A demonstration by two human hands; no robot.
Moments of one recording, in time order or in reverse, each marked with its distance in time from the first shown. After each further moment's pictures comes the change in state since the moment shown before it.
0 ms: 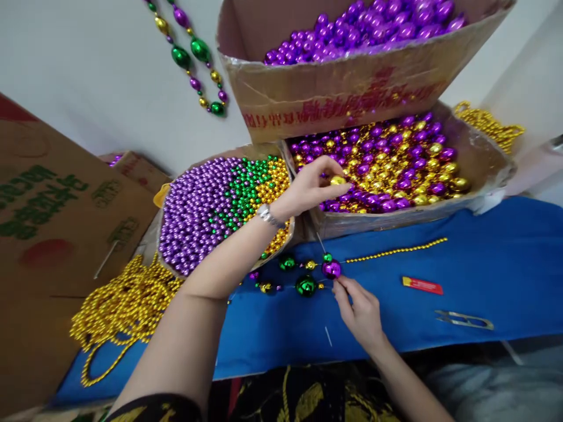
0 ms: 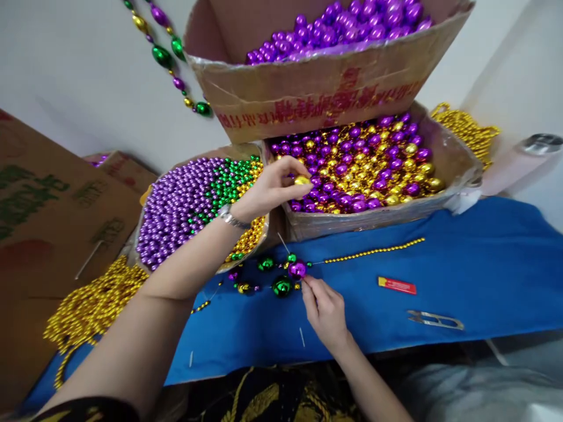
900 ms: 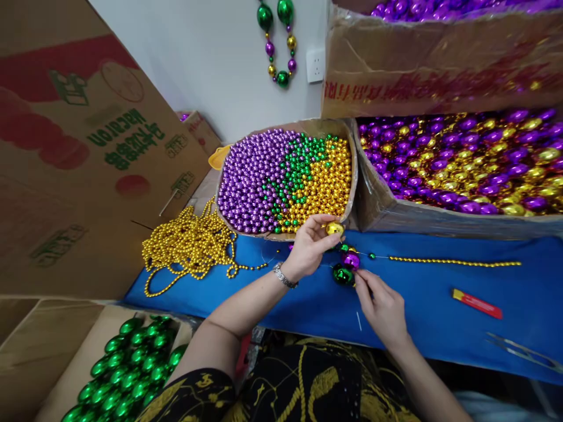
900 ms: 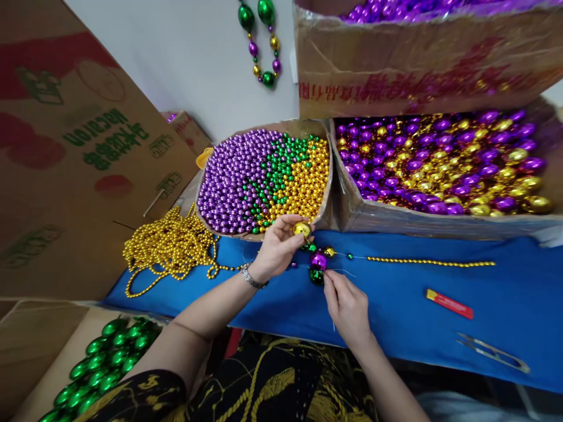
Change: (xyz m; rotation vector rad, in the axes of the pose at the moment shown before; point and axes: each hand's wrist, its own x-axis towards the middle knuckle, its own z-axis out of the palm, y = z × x) left_hand -0.195 -0.014 0.016 -0.702 0.610 -0.237; right_hand -0.008 -0.029 0.027 -0.084 -0.154 -0.093
